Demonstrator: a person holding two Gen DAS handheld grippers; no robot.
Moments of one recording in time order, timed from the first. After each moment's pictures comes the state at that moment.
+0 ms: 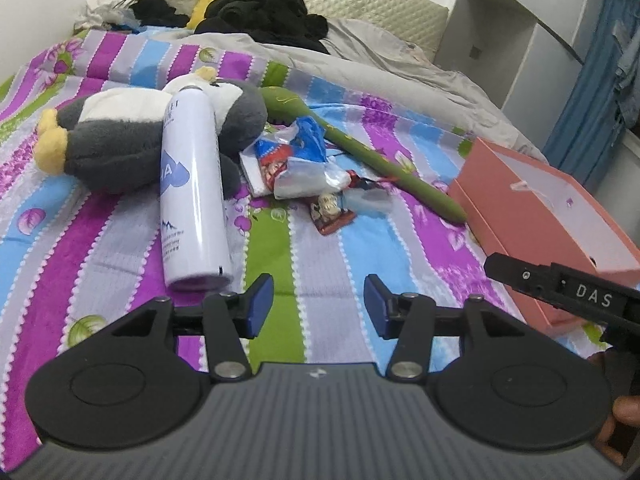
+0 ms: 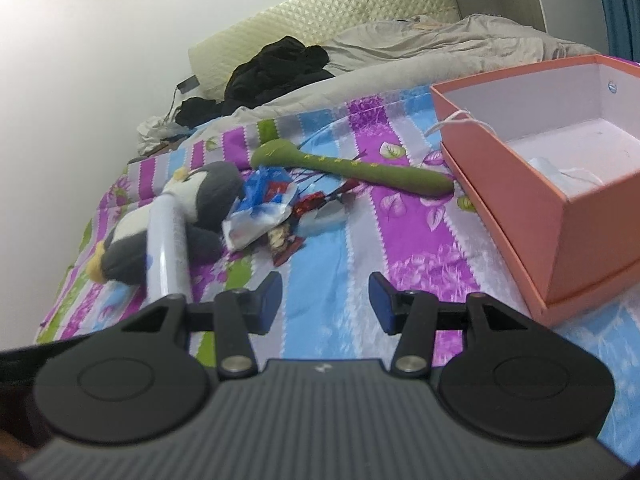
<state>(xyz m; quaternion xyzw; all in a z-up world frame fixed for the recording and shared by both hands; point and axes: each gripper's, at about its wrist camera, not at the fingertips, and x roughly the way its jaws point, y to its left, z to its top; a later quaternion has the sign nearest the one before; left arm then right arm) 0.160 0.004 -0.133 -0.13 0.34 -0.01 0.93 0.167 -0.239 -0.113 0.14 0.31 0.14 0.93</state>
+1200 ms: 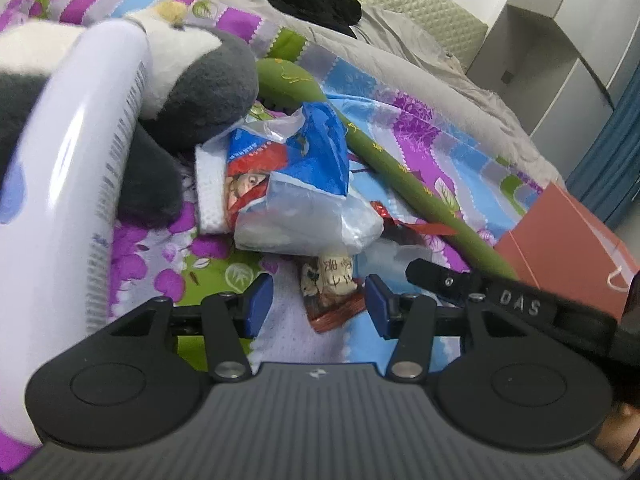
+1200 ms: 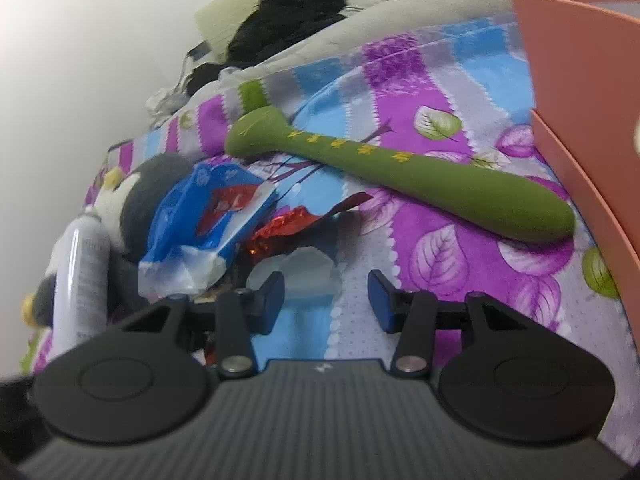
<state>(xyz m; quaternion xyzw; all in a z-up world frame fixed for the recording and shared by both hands) 0.332 0.002 -0.216 -0.21 0.34 0.01 0.92 0.361 -0.217 -0.199 0.15 0.36 0.22 0.90</state>
